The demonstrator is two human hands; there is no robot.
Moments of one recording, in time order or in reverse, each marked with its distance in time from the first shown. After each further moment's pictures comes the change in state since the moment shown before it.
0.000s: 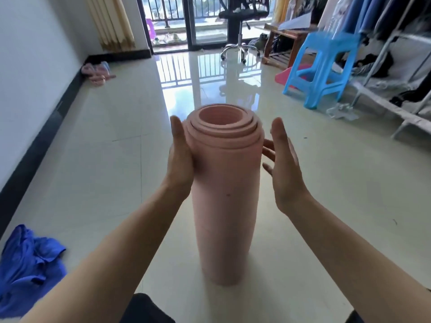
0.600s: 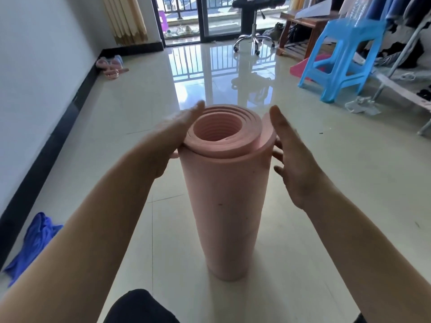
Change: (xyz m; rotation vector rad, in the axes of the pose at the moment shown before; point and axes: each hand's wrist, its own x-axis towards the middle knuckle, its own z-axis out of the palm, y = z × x) left_hand 0.016 0.054 -0.040 0.326 -0.086 -0.385; right_hand 0.013 -0.010 -0.001 -0.160 -0.226 0.196
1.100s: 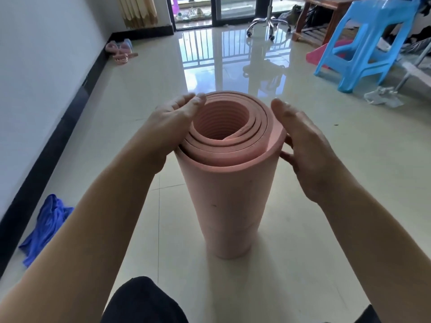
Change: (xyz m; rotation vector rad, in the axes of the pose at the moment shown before) left_hand -0.017 -0.006 0.001 0.047 0.161 0.070; right_hand -0.001 -0.003 0.006 0.031 -0.046 -0.139
